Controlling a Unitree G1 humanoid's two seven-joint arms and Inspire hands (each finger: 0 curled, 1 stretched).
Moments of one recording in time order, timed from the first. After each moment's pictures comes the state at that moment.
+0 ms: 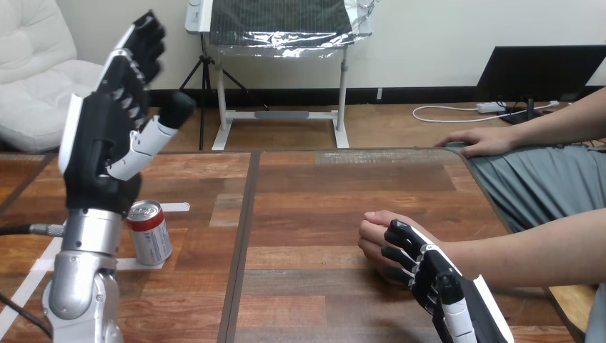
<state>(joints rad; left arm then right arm) -0.30 0.21 0.24 0.43 -0.20 -0.63 -0.29 0.30 -0.09 -0.01 0.26 0.15 -0.61 0.35</state>
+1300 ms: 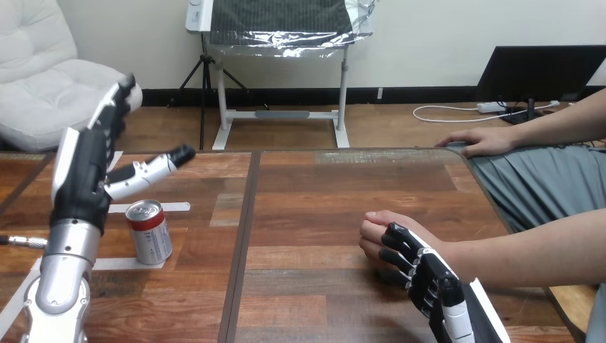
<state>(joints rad) -0.44 0.39 0.20 0.94 0.11 -0.68 -0.07 0.28 -0.08 -0.01 0.32 0.16 -0.65 0.39</state>
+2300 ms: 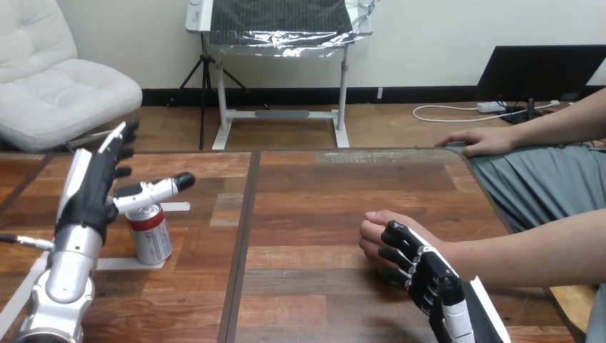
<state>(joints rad) -0.55 0.44 0.09 1.17 0.23 -0.54 0.04 0.28 -0.08 -0.01 0.33 0.16 -0.66 0.39</state>
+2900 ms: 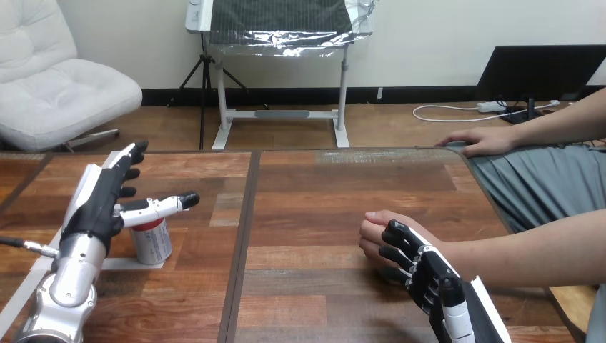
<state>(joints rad) -0.55 0.45 0.04 1.20 0.26 -0.49 0.04 0.28 -0.08 -0.01 0.34 0.16 -0.68 0.39</state>
